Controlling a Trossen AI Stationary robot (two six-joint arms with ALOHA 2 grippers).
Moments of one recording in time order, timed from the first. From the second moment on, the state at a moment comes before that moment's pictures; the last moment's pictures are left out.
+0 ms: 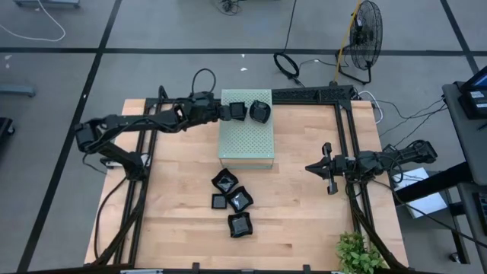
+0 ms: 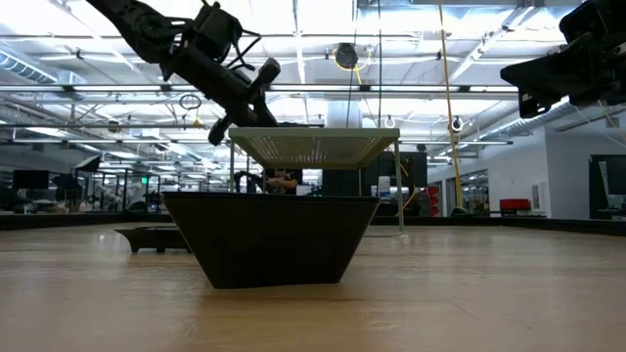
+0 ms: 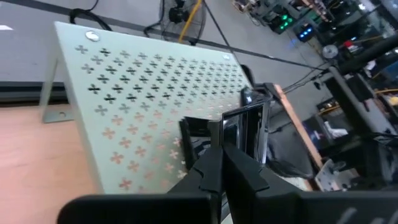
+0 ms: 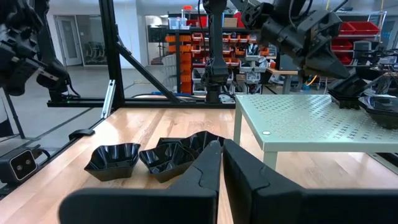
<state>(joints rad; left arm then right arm) 0.48 1.45 0.86 0.19 -0.11 -0.82 0.28 0.06 0.02 0.08 0.23 0.01</state>
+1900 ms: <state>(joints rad) -0.50 1.43 0.86 -0.55 -0.35 -1.59 0.28 0.06 0.02 0.08 0.23 0.01</state>
